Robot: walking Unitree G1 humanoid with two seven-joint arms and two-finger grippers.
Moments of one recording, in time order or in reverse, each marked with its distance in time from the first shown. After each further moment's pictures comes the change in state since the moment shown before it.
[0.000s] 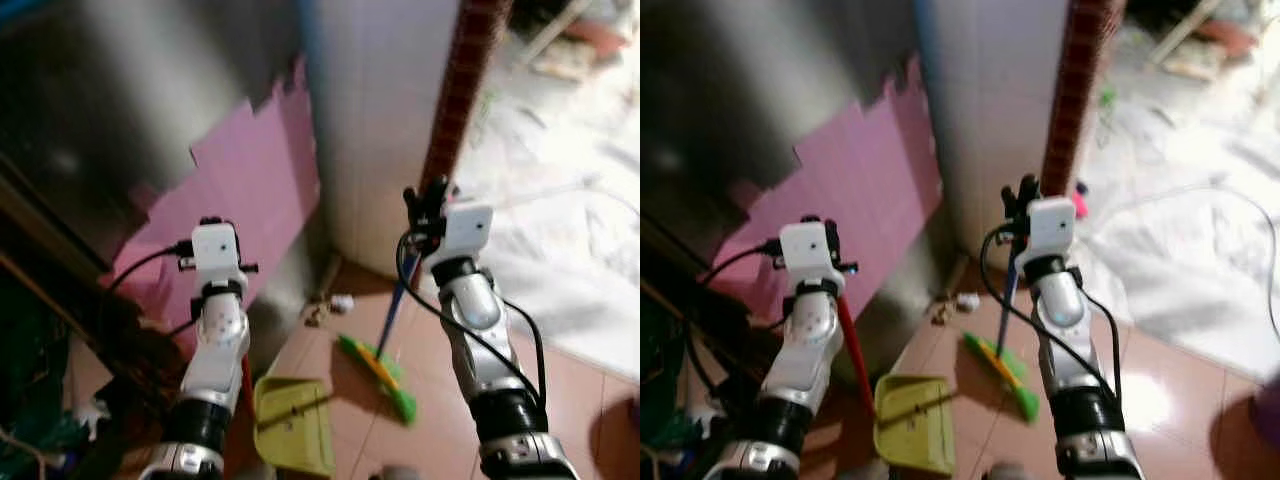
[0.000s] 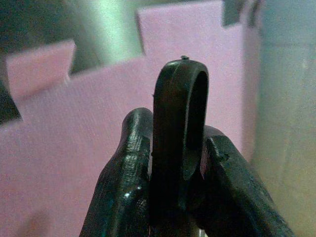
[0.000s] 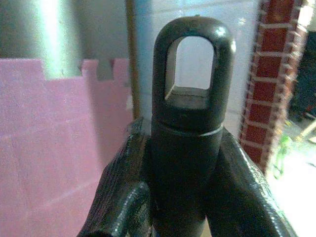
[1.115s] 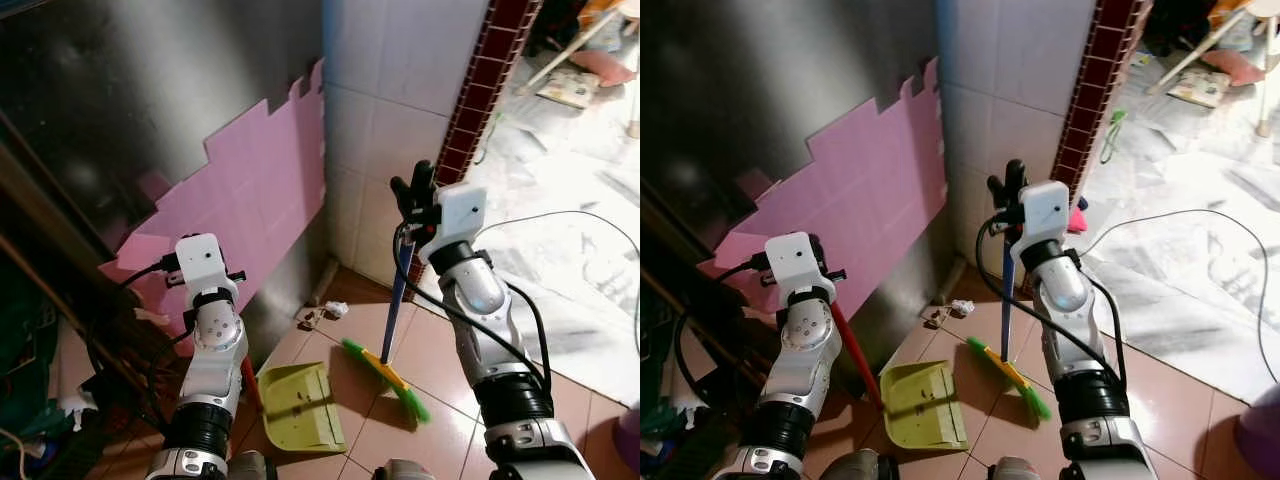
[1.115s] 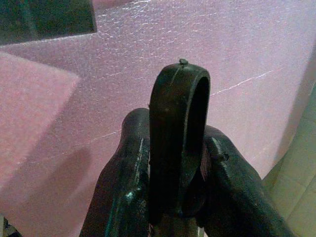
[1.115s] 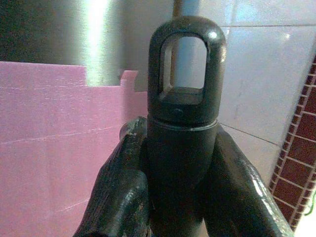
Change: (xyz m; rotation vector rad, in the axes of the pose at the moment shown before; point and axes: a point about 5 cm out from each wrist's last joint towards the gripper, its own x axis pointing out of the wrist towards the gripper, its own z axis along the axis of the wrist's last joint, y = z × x) left arm -0.007 0.007 -0.015 -0.037 0.098 0.117; right arm 0.013 -0.004 0.013 -0.006 -0.013 0.117
